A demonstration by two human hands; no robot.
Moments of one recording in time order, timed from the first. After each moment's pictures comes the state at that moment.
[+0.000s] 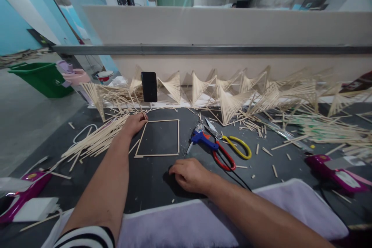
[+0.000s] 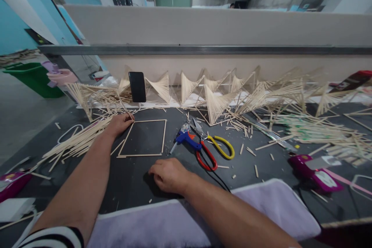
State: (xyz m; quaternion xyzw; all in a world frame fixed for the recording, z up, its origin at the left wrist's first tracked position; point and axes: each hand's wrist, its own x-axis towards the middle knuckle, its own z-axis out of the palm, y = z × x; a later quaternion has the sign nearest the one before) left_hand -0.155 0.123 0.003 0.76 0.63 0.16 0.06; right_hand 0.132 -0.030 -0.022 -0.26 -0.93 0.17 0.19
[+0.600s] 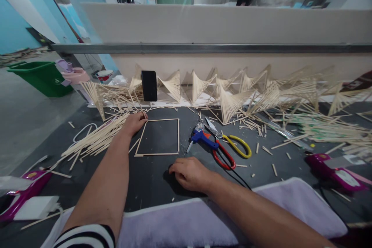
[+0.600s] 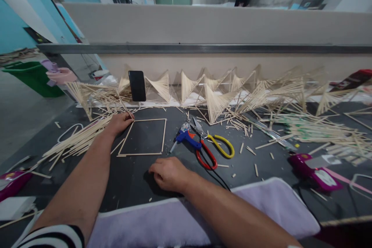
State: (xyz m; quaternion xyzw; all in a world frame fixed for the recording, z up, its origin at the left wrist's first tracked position) left_hand -0.157 0.126 0.000 0.76 0.63 0.16 0.06; right_hand 0.132 -0.030 -0.021 -0.26 -0.93 0.17 0.18
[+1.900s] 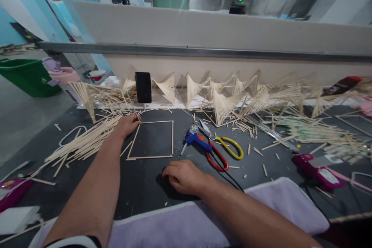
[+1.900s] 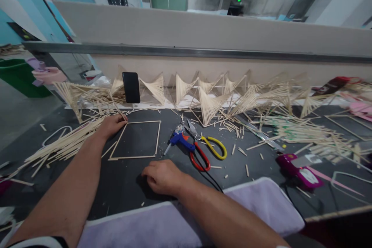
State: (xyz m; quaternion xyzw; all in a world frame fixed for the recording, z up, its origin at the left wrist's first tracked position) left_hand -0.156 0.125 0.002 0.75 0.64 0.15 0.06; right_hand 0.133 -0.029 -0.023 -0.27 -0.93 0.16 0.18
